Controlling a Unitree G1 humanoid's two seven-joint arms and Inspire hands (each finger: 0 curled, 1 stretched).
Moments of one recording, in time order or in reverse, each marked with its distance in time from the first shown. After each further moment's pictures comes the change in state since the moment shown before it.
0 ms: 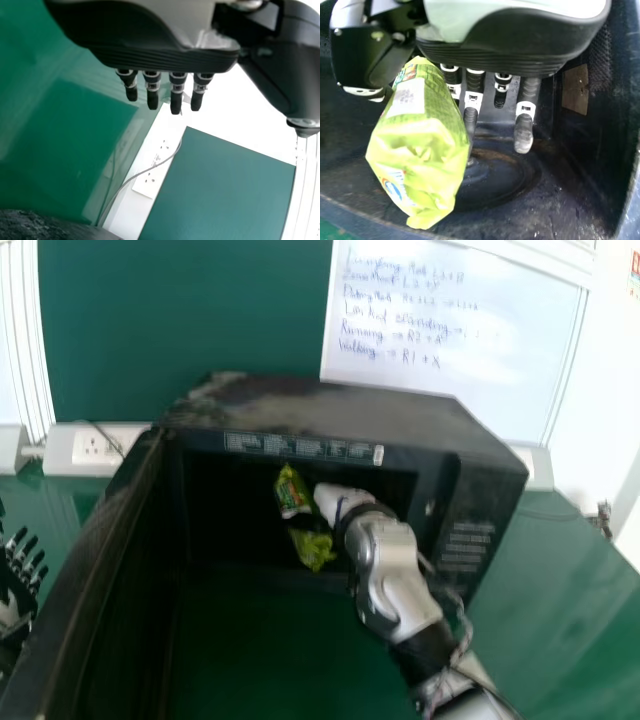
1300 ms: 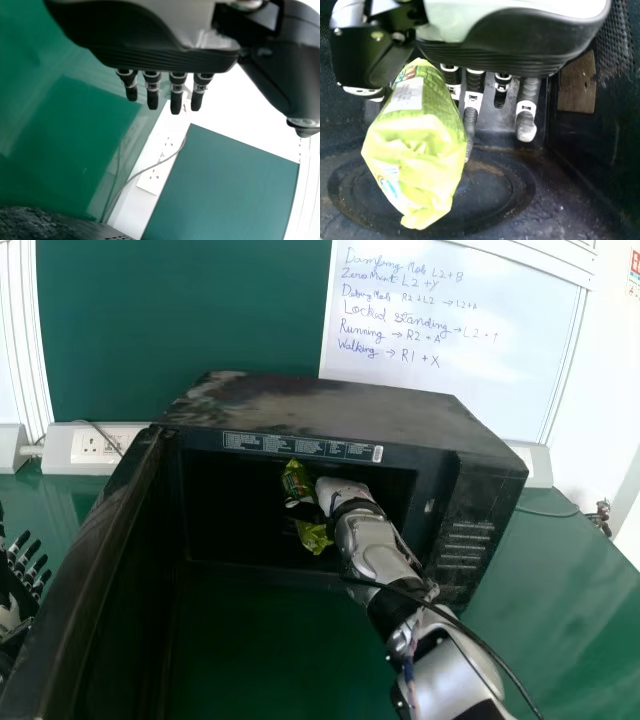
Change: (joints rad) left arm 0.013 -0.008 0.009 0.015 0.001 0.002 -0.040; right arm -0.256 0.105 0.091 0.675 0.219 -0.164 -0.453
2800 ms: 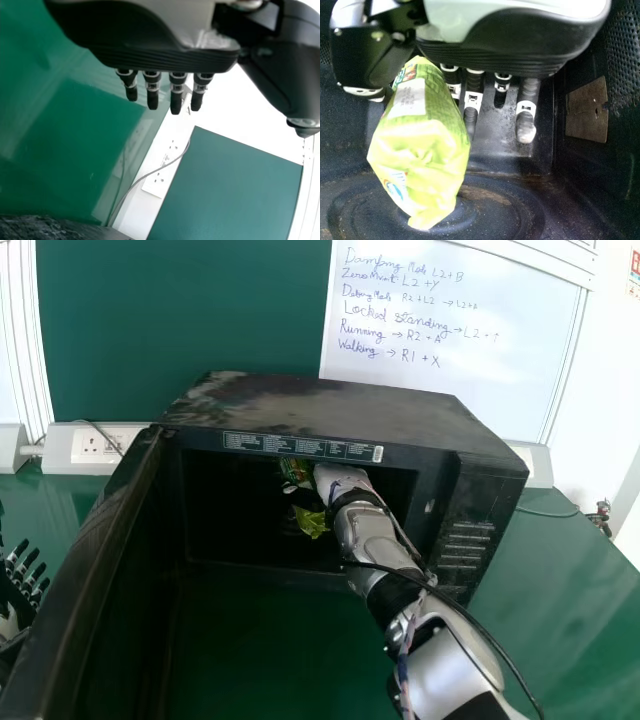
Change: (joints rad) left arm 0.049 -0.008 0.000 0.003 0.000 -0.041 -0.025; right arm -0.043 0.004 0.024 0.077 0.052 -0.056 -0.107
